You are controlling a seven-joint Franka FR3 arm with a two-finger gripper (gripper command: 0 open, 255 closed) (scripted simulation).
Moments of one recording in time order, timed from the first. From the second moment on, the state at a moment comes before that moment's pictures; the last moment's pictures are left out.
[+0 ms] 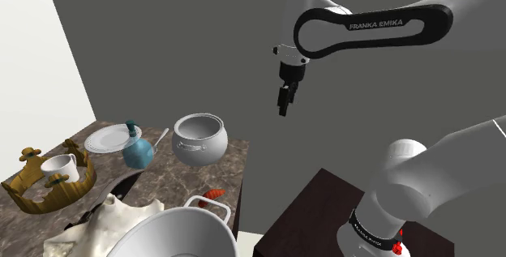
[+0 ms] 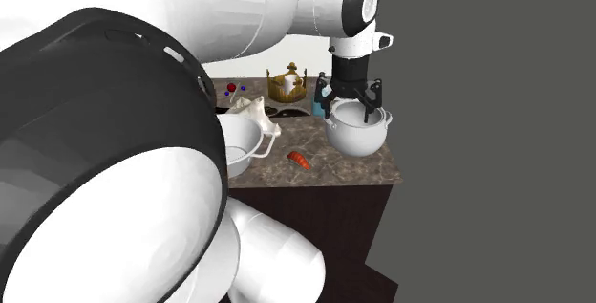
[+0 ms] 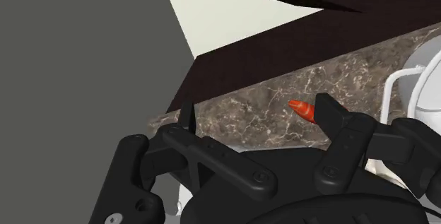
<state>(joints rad) 0.07 -0.62 -0.01 -2.41 -0.08 1.79 -0.23</state>
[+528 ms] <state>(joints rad) 0.16 -0.42 -0.07 -2.48 -0.04 2.08 -0.49</state>
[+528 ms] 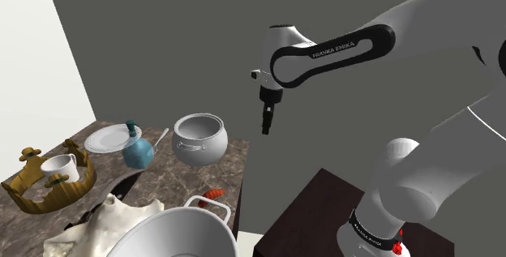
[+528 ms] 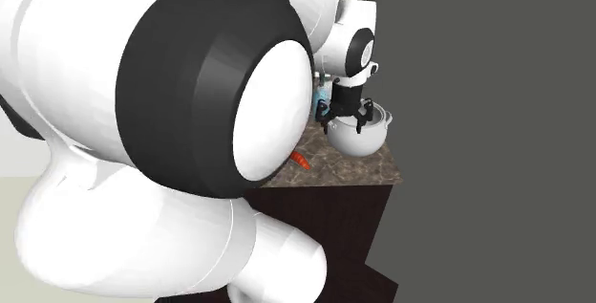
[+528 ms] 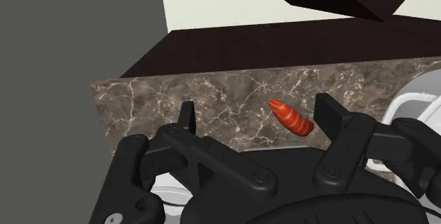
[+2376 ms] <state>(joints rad) 0.33 0.37 0.07 -2.28 0.31 2.66 -1.37</state>
